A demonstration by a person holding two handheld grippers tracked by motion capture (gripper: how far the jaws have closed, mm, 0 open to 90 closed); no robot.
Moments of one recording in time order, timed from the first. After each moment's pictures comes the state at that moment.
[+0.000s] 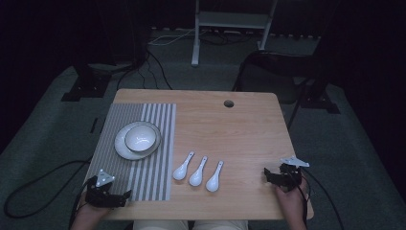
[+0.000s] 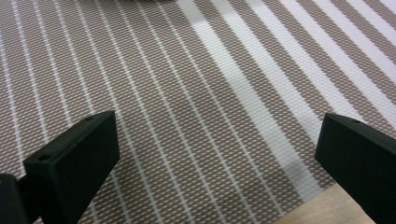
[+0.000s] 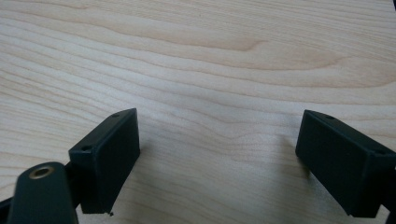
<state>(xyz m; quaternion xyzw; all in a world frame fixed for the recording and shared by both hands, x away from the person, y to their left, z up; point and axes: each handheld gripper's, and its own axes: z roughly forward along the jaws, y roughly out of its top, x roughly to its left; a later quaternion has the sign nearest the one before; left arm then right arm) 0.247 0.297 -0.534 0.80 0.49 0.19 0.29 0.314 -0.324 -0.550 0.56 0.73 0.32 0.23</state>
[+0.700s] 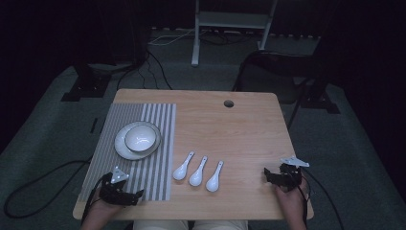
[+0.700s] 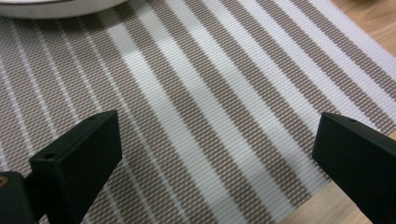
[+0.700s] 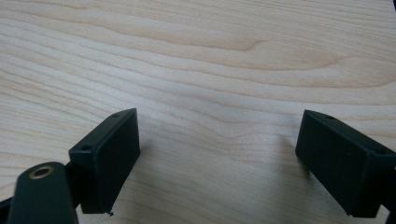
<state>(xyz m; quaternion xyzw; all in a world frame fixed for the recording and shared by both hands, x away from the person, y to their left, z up) 0.258 0.261 -0.531 0.82 0.46 0.16 0.30 0.314 -0.324 -0.550 0.56 0.73 0.32 0.23</state>
